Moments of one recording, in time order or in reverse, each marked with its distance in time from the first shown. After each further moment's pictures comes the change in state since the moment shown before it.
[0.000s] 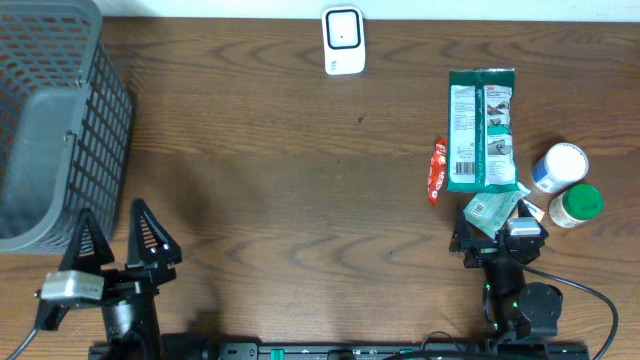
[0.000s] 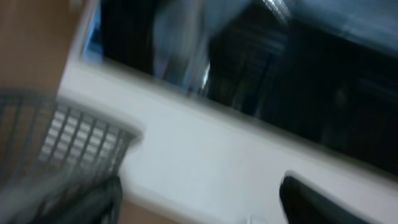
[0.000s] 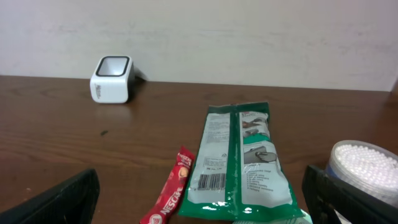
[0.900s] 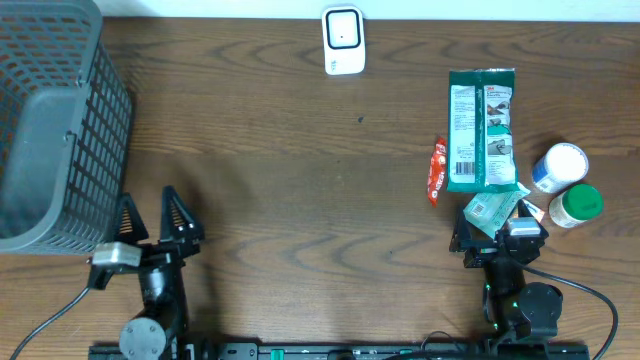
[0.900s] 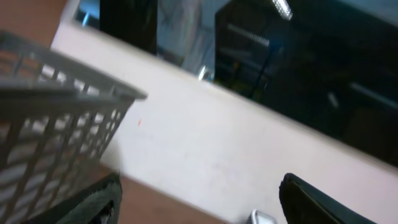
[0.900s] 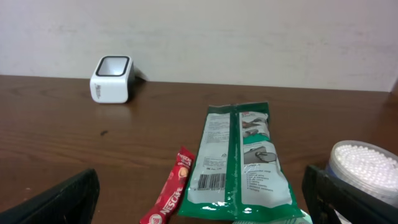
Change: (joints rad) left arm 0.000 0.000 -0.440 0.413 0.008 -0.053; right arm 0.000 0.000 0.000 0.000 0.000 -0.002
